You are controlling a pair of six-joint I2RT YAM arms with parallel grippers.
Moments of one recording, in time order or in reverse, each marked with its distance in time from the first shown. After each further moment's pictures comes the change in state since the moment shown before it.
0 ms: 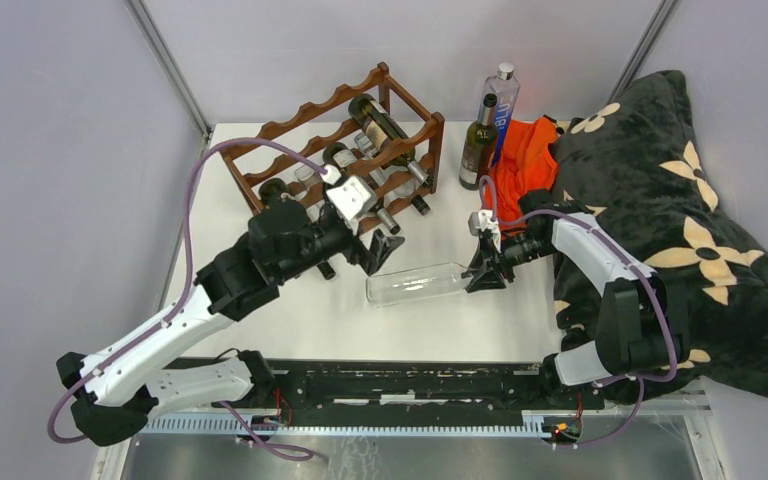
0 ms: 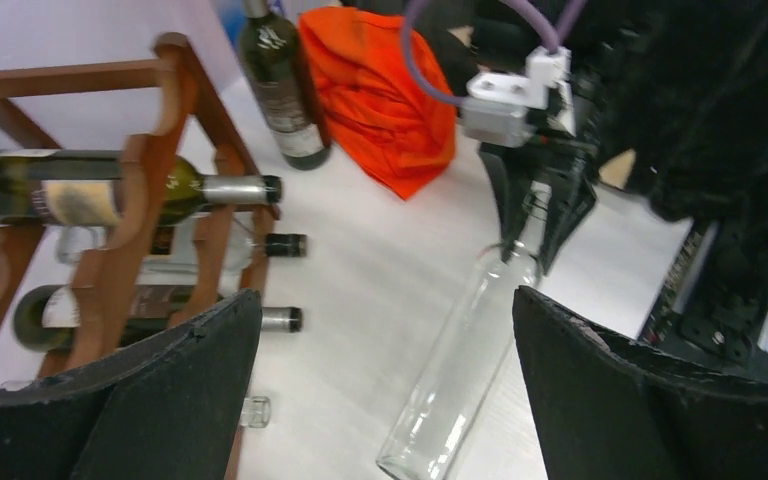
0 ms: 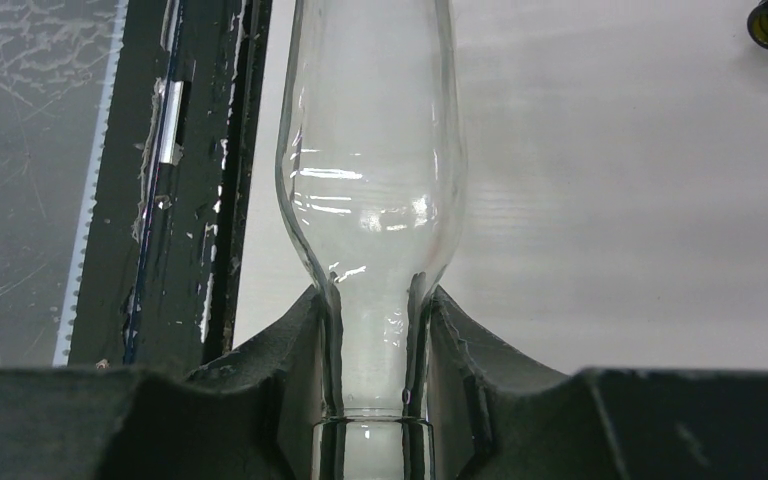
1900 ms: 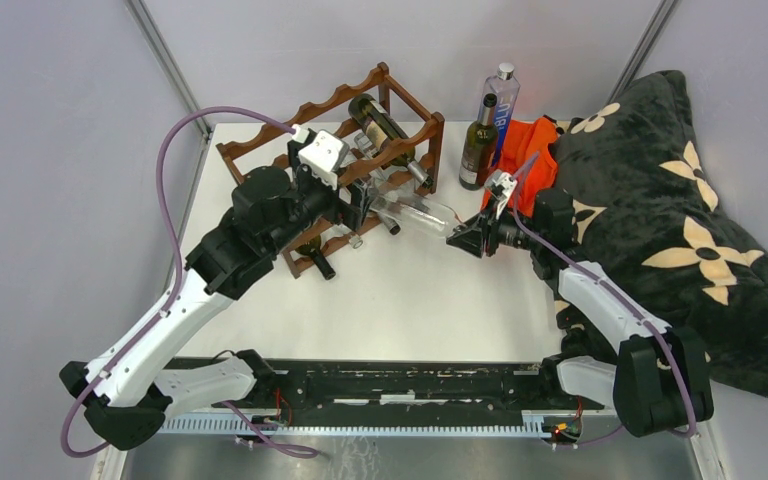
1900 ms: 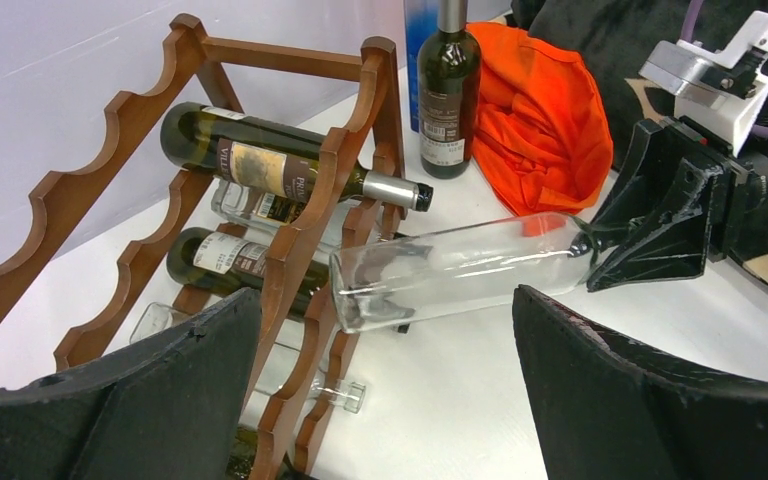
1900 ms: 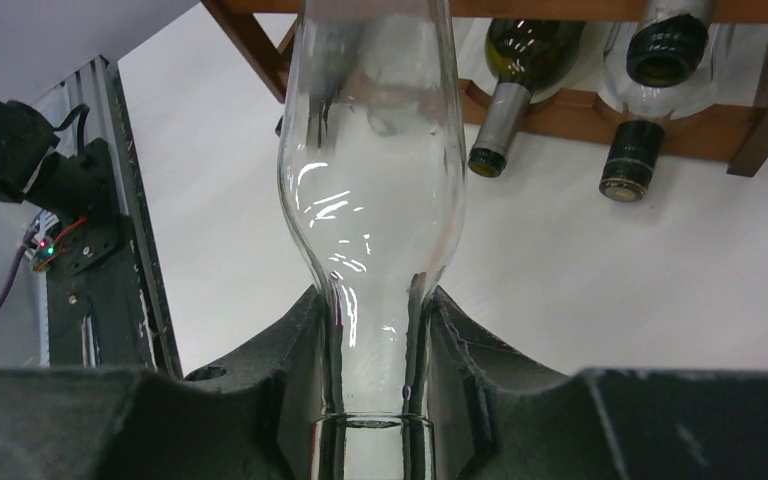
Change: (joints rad) left arm 0.209 0.076 0.161 -0.061 -0.114 -0.031; right arm 0.050 -0.294 -0.335 1.244 0.177 1.332
